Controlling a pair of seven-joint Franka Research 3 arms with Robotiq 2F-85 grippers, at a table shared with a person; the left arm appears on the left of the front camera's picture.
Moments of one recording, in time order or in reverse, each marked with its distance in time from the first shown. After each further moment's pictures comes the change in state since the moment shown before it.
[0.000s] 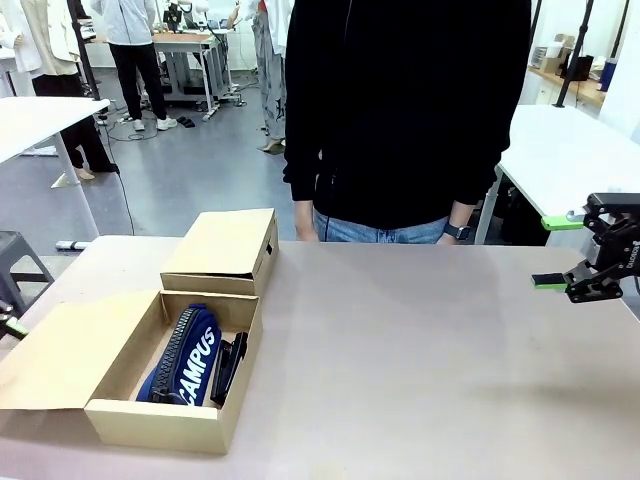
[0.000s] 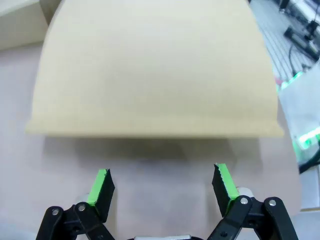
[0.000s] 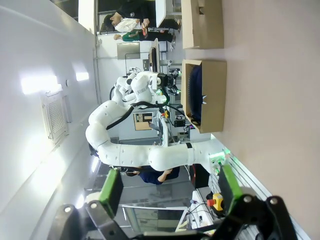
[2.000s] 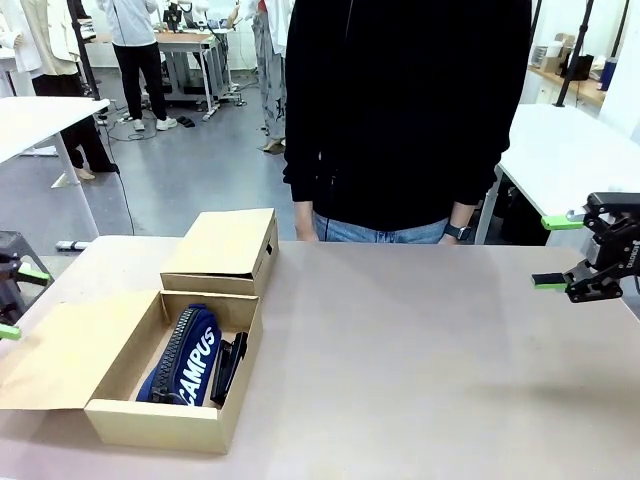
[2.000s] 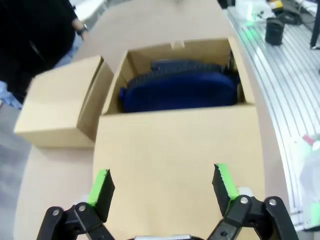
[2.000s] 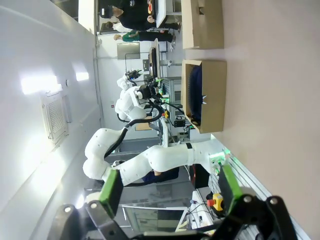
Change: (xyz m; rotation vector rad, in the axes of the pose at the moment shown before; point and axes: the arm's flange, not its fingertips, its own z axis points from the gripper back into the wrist) left arm 0.136 -0.051 0.001 0.271 -0.165 -0.198; right arm 0.000 0.000 0.000 0.000 0.000 0.000
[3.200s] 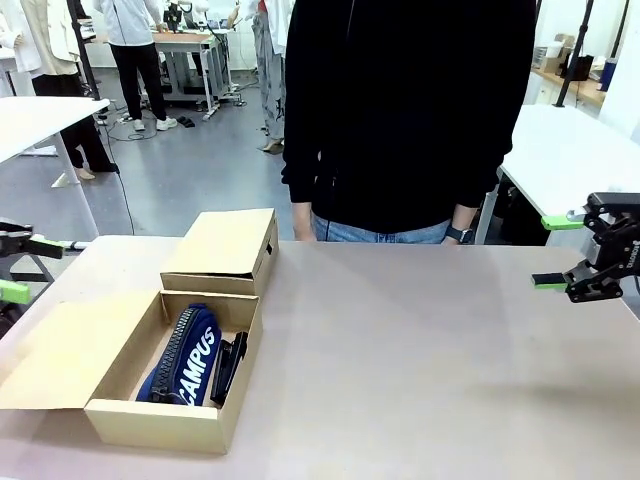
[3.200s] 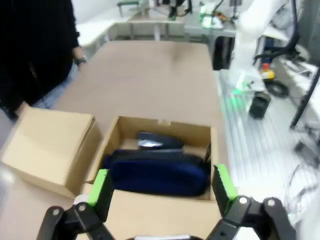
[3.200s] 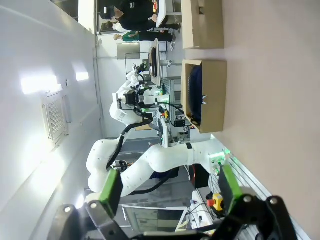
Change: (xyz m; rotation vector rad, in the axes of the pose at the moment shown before) left arm 0.092 -0.009 -0.011 -0.021 -0.186 0.174; right arm 0.000 0.000 0.000 0.000 0.000 0.000
